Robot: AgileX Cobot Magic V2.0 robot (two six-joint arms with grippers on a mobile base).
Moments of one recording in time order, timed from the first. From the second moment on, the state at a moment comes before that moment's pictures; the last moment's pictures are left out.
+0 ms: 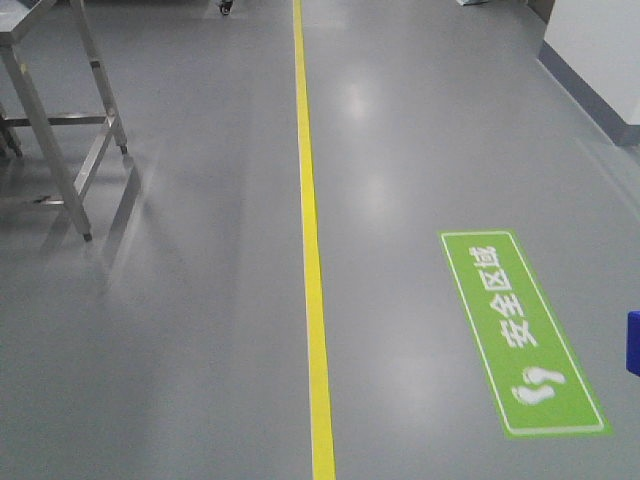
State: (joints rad) left arm 0.02 -0.01 0.03 0.01 0.19 -0.04; right arm 0.07 0.34 -0.42 0.12 0.44 -0.15
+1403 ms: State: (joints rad) left arm 0.02 -0.01 0.03 0.01 0.19 -0.04; right arm 0.07 0.34 -0.42 0.12 0.44 -0.15
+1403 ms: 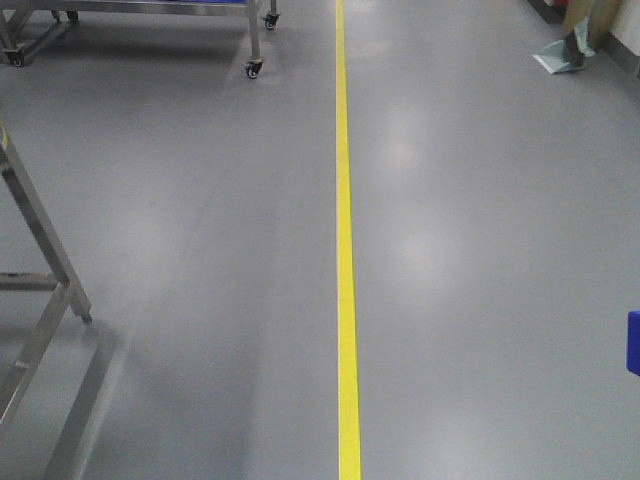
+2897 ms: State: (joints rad) left arm 0.02 -0.01 0.03 0.01 0.19 -0.04; right arm 0.07 0.34 -0.42 0.12 0.44 -0.15
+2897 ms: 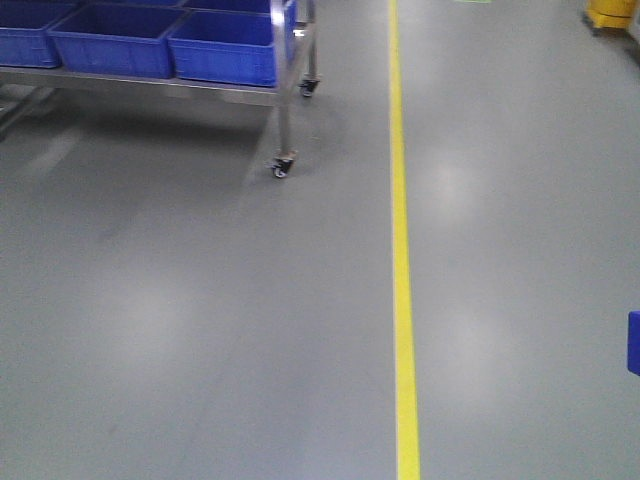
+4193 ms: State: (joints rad) left arm 0.02 -0.01 0.03 0.01 0.19 -0.04; right arm 0.07 0.34 -0.42 0.12 0.44 -0.15
